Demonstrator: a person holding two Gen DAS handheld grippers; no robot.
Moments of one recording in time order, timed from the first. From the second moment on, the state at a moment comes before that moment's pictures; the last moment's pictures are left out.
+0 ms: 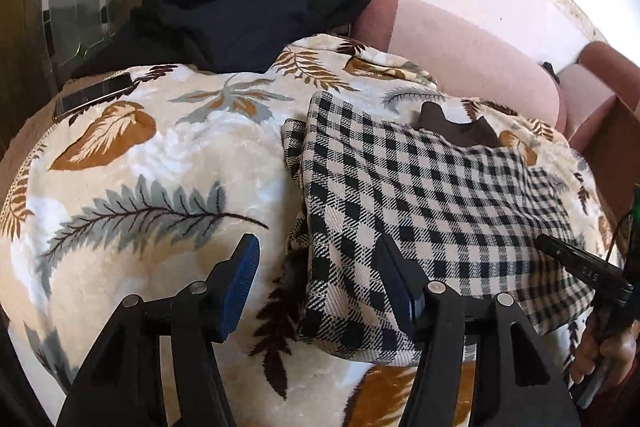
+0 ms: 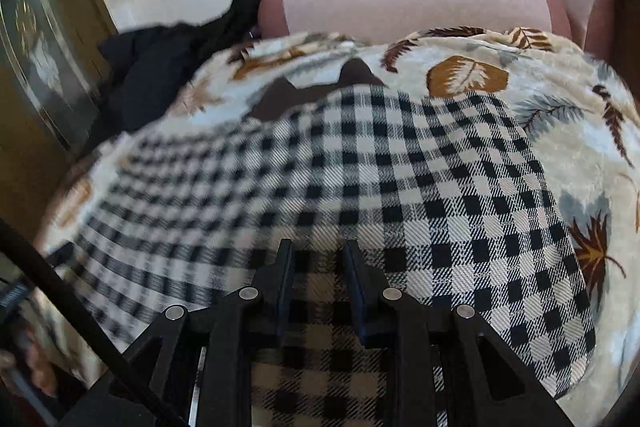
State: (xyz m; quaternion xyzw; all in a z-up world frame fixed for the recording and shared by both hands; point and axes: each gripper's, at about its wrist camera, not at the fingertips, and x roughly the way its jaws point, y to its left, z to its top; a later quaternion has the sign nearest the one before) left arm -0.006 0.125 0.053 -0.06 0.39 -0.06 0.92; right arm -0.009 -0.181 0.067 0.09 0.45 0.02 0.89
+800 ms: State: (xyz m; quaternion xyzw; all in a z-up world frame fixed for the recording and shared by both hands) left arm 0.020 0.111 0.013 -0.08 0.46 -0.05 0.89; right arm -0.039 -0.313 0.058 0.09 0.47 -0.20 0.85
